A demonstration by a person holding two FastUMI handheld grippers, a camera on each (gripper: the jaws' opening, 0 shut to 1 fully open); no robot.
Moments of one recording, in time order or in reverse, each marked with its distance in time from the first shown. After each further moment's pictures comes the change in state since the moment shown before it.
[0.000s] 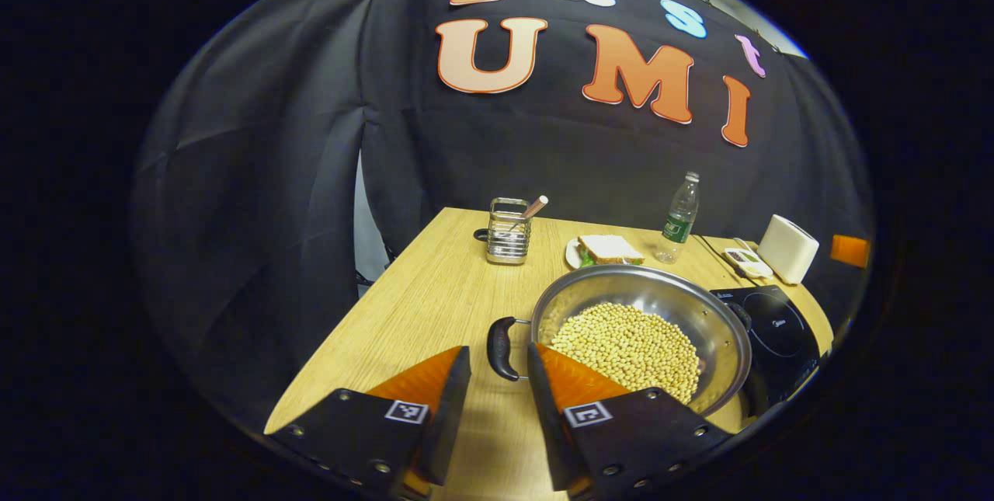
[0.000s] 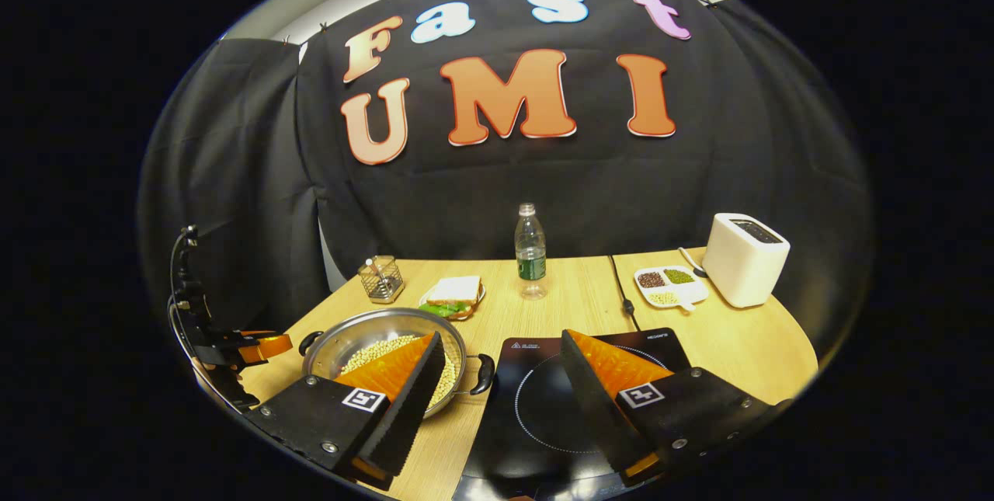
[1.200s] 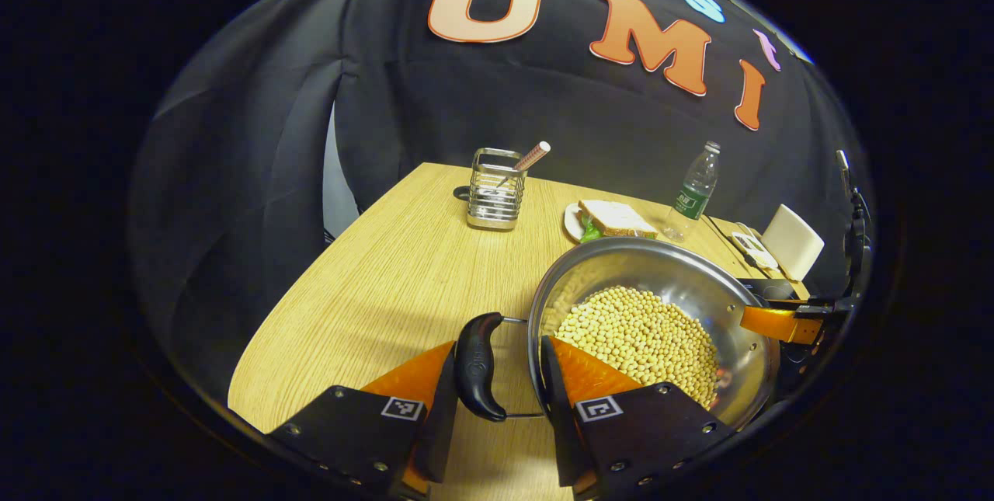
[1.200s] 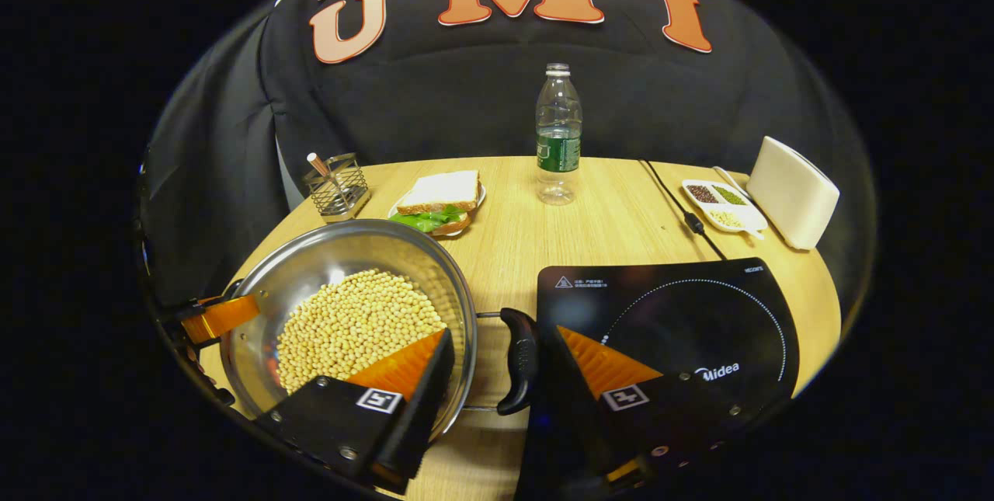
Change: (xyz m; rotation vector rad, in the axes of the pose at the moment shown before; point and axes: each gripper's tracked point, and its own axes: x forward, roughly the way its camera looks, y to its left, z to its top) left arm 0.079 -0.001 -0.047 -0.020 0.163 -0.024; right arm 0.120 0.036 -0.108 -0.018 0.308 -0.062
